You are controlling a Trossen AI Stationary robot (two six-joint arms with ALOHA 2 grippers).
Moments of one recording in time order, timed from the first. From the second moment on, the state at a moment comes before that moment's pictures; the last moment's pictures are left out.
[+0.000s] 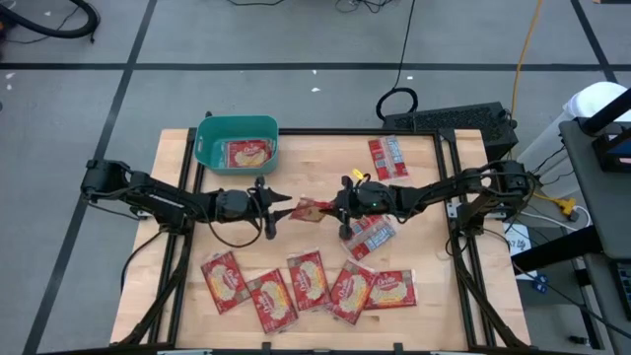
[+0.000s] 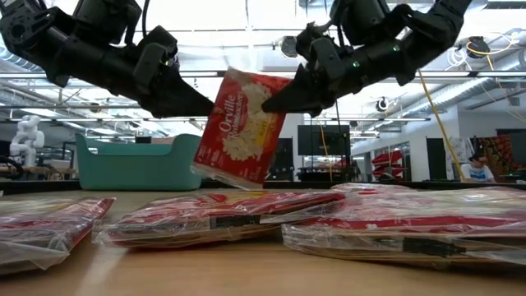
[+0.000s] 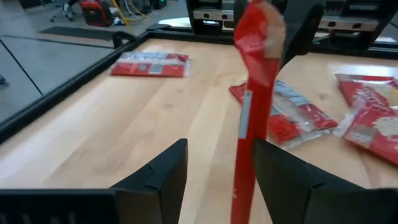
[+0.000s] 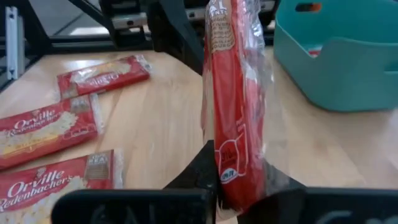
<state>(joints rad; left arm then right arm) -0.04 1.31 0.36 0.65 -0.26 -0.09 -0.04 1.61 0.68 0.60 0.00 0.04</state>
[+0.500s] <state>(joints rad) -0.06 1.31 0.36 0.66 -0.26 -0.15 -0.04 1.57 0.64 0.76 0.00 -0.10</state>
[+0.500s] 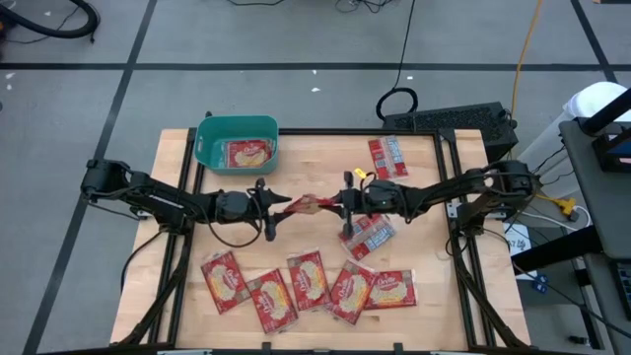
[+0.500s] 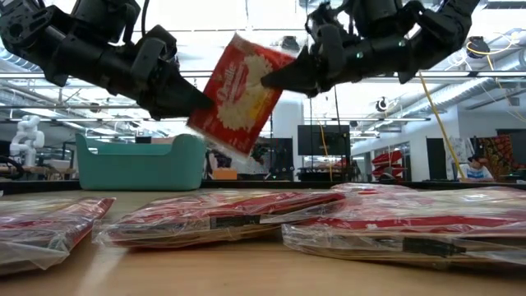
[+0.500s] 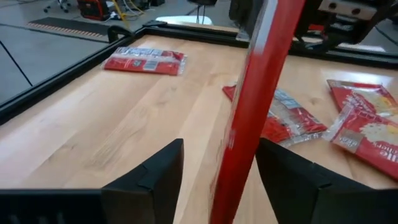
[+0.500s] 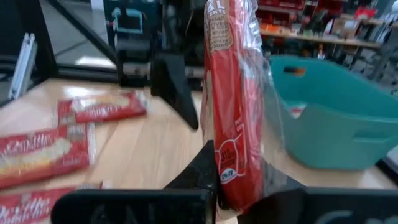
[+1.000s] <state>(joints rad) -0.08 1.31 0.36 0.81 -0.23 -0.08 -0.02 1.53 0.64 0.90 0.00 -0.10</state>
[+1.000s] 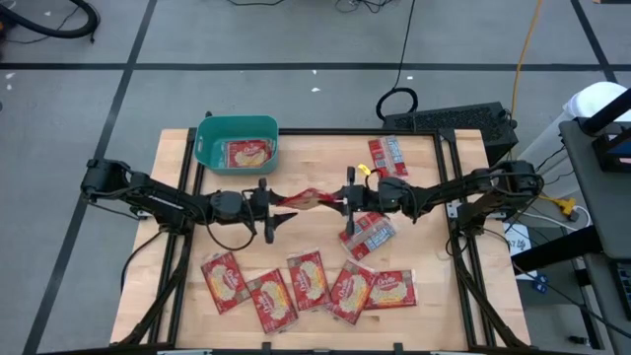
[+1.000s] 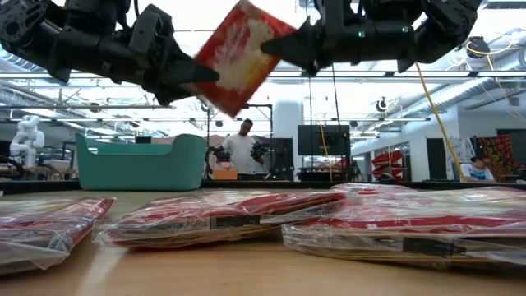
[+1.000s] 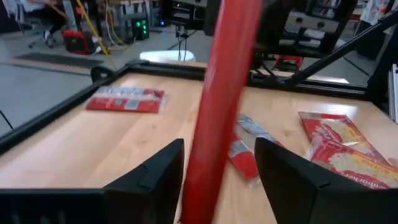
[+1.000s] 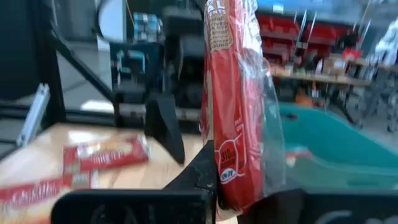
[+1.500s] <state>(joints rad) -0.08 1.31 0.36 1.20 -0.19 0.13 -0.02 1.53 0.52 1.43 -0.03 -0.09</state>
